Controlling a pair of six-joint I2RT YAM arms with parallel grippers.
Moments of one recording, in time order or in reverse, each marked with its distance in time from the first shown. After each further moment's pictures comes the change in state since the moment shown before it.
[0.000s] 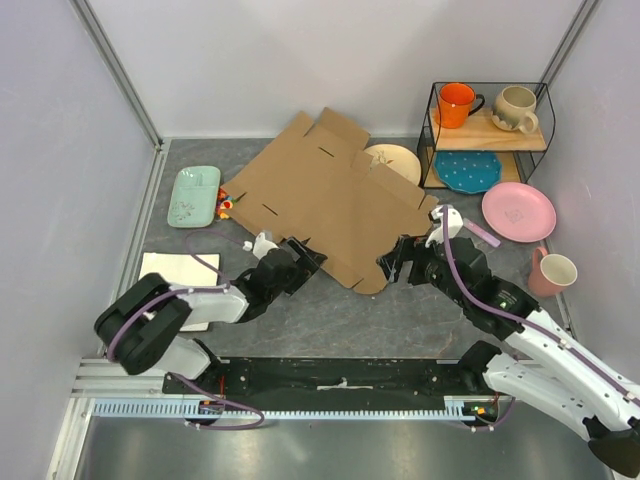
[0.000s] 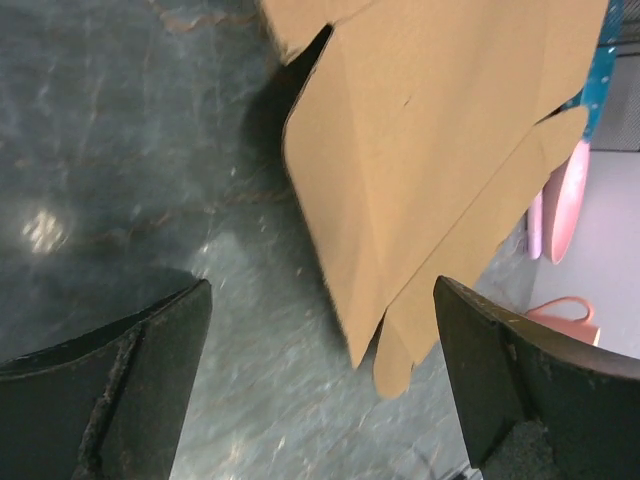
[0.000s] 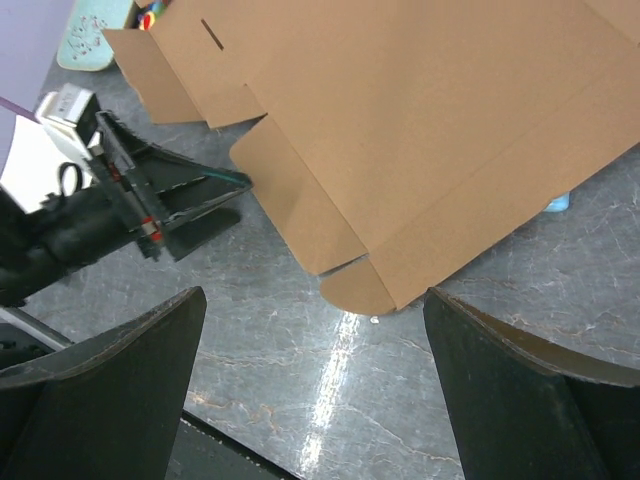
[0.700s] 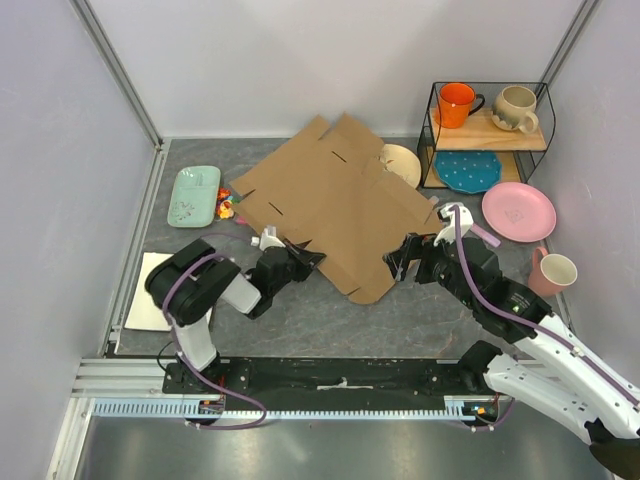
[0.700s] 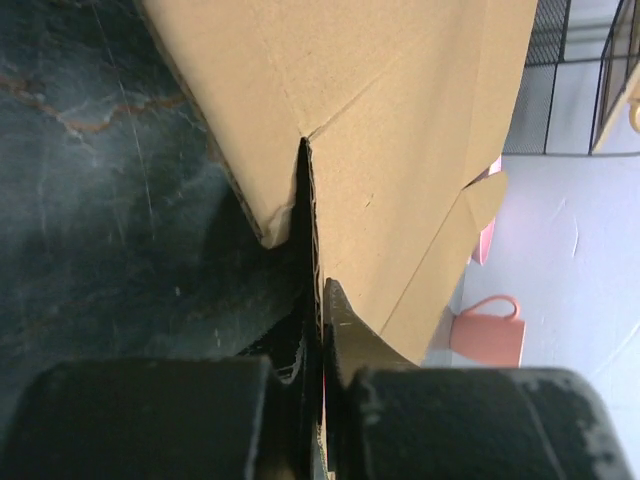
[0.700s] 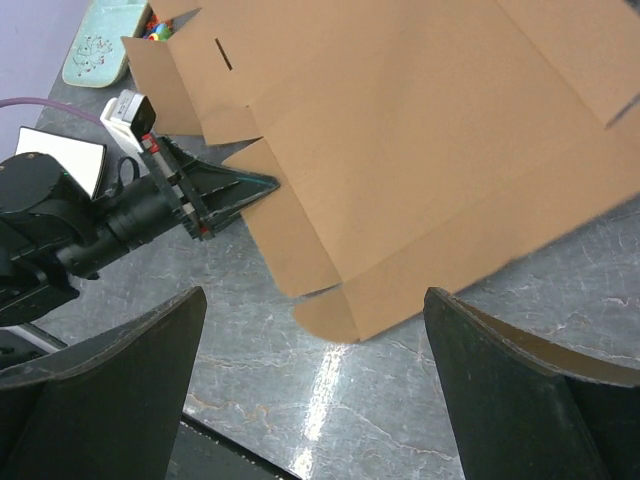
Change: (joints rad) left arm 0.088 0.438 0.012 0.653 0.134 -0.026; right arm 0.000 -0.051 0.053 -0.070 0.029 -0.027
